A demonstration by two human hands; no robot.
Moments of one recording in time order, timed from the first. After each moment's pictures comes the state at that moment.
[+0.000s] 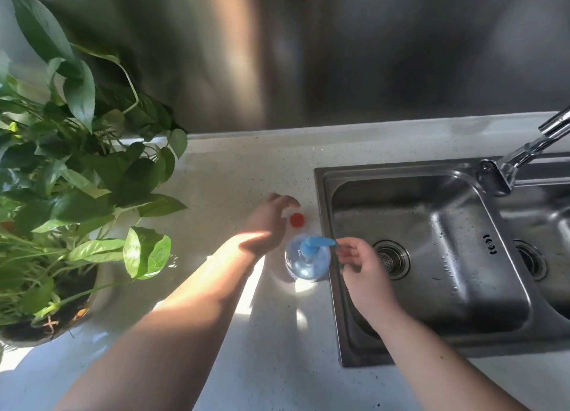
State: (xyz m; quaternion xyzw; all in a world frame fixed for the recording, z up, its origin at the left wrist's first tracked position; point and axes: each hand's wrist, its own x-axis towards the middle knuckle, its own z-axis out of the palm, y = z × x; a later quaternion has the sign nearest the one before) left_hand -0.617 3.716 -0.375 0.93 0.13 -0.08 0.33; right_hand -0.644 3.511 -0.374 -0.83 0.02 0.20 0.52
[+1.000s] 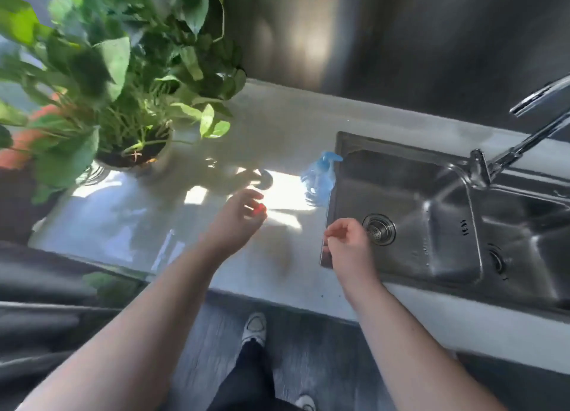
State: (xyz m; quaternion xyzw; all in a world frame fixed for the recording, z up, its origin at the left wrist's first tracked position) left_hand -0.850 3.667 -0.340 0.82 0.29 0.07 0.50; right_hand -0.775 3.470 -0.330 -0.79 0.01 0.22 0.58
